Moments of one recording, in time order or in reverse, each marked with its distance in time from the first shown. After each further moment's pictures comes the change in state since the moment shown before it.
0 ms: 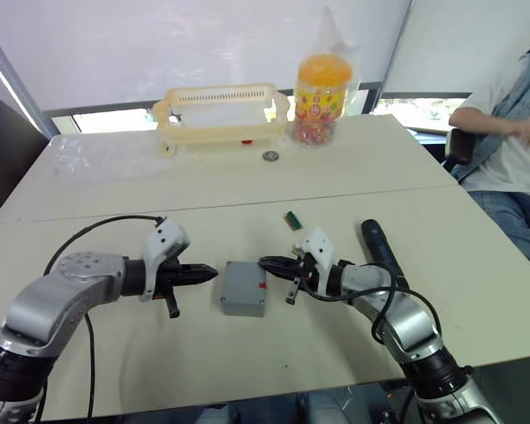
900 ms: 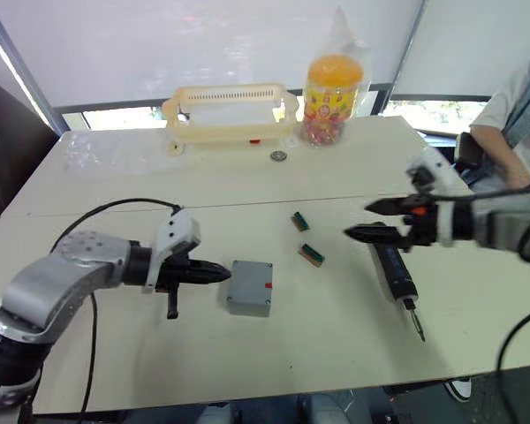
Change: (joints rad) left arm -0.143 0.061 -0.063 -0.066 -0.024 -0.029 -0.173; right arm -0.349 -0.647 -0.383 -0.070 0.509 0.949 0.039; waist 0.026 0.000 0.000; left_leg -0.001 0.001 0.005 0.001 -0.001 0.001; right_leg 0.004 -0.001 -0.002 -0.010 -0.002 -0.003
